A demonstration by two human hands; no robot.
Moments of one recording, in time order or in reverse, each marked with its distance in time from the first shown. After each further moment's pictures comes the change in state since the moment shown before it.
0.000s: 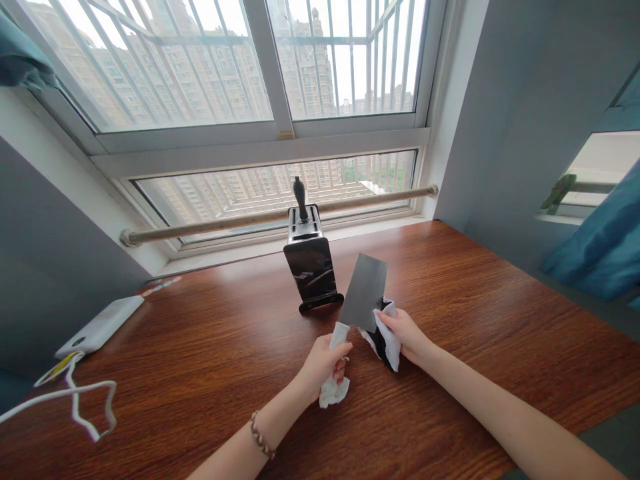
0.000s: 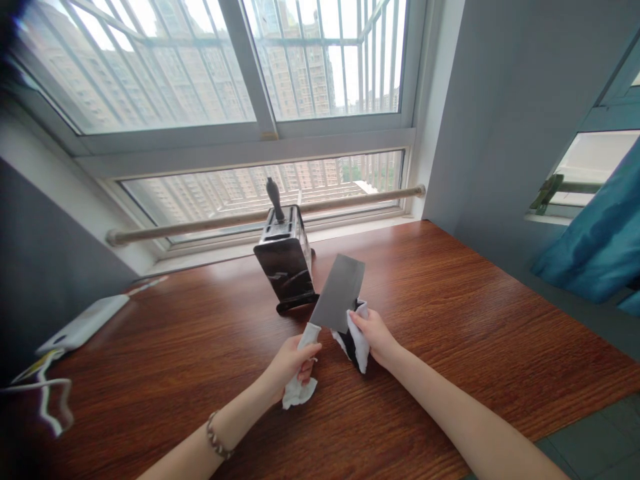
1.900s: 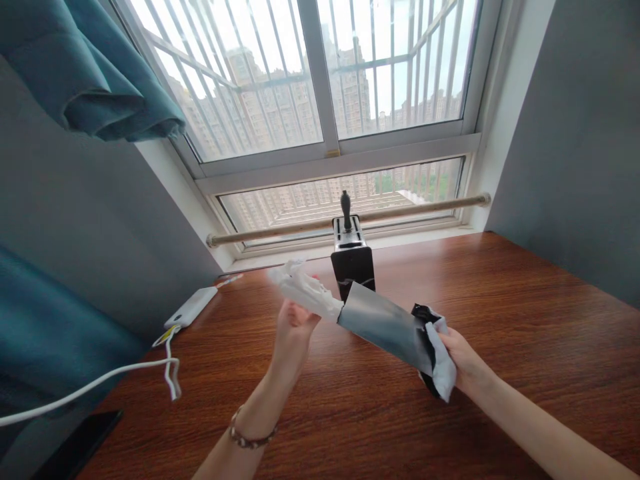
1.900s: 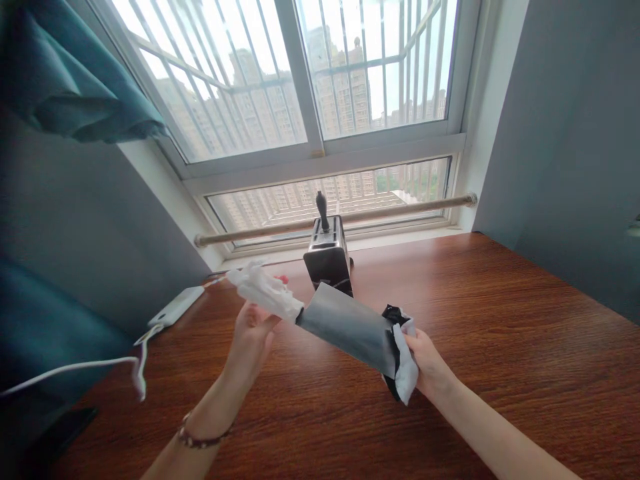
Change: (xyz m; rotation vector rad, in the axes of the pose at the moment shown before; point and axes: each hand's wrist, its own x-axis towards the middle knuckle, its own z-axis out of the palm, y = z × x) left_hand -0.070 0.103 -0.055 0.054 0.541 0.870; right_hand -0.019 -0.010 0.009 0.076 -0.008 0.060
